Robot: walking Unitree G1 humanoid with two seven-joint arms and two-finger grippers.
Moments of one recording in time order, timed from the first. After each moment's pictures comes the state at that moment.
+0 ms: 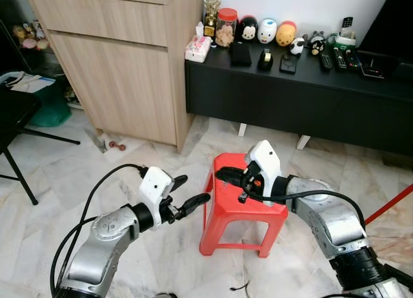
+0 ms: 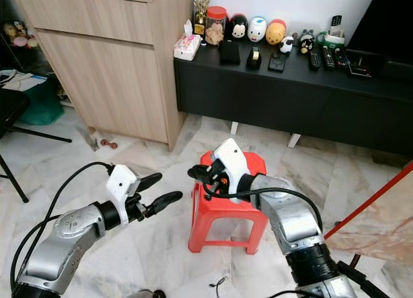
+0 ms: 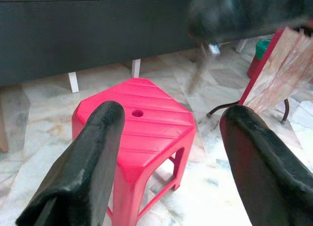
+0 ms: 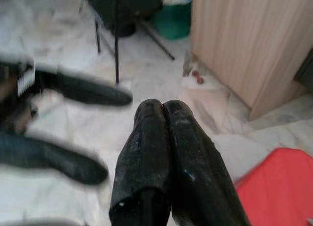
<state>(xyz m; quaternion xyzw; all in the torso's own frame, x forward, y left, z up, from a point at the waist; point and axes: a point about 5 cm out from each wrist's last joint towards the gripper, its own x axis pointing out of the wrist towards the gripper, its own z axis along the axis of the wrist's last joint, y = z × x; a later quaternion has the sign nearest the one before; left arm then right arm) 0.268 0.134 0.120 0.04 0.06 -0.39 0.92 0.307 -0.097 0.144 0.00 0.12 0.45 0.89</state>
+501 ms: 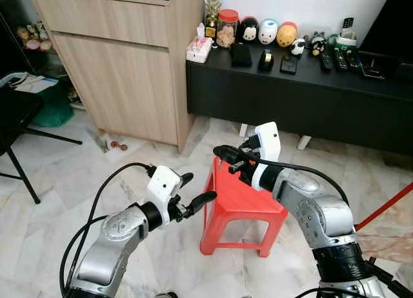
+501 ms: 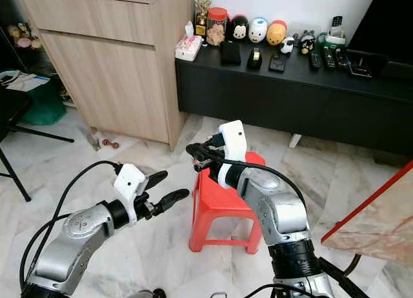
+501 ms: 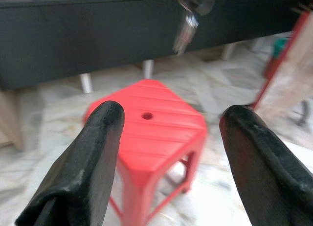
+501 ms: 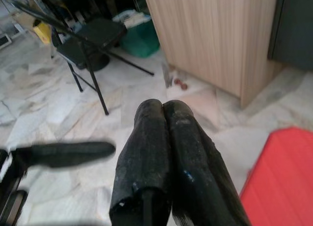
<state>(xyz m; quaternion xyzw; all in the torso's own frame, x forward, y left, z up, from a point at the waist) 0.274 0.125 0.123 0.06 0.05 -0.37 0.93 0.314 -0.091 0.155 0.10 0.14 0.36 0.92</state>
